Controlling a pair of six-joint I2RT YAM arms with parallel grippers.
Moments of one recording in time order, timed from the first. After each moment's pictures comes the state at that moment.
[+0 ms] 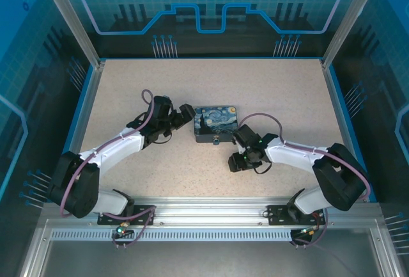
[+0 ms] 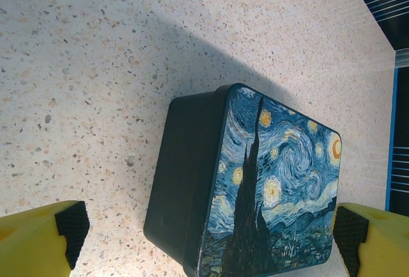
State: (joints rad) left arm -0.42 1.38 0.81 -0.16 0.10 -0.98; right arm 0.70 1.45 0.70 -0.56 -0.14 0.46
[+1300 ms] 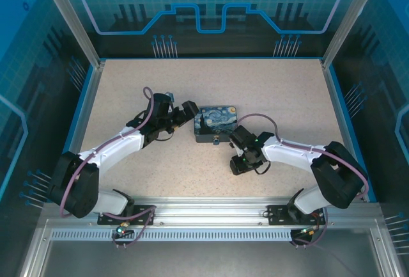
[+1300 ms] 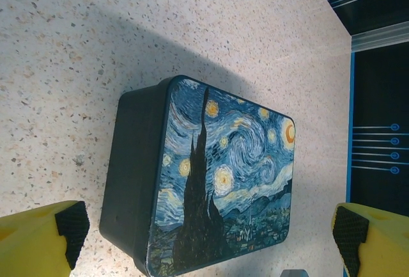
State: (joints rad) left arm -0.42 1.38 0.83 -0.10 0.19 -0.98; right arm 0.73 1.47 0.75 -0.67 -0.08 0.38
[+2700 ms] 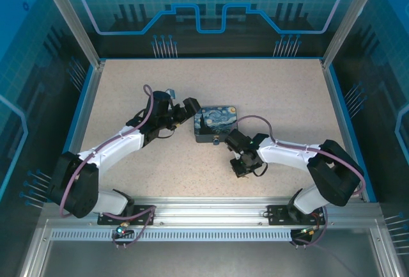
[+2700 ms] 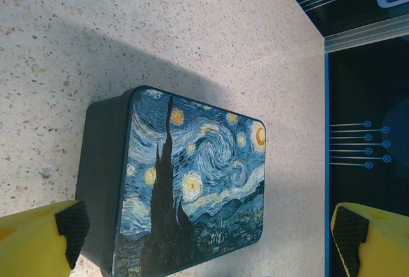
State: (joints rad) left arm -0.42 1.38 0.85 -0.06 0.22 -0.98; right arm 0.79 1.51 0.77 -0.72 -0.02 0.41
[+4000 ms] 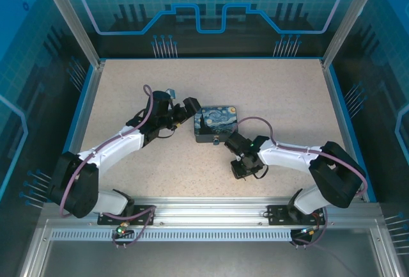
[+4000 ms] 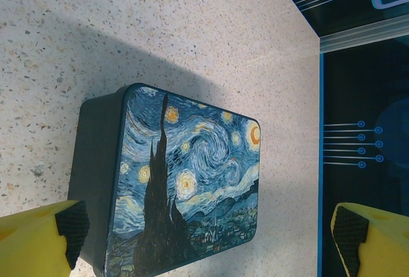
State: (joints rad) left arm -0.42 1.38 0.85 -0.05 0.24 -1.00; right arm 0.82 1.48 0.75 -0.71 0.00 0.47
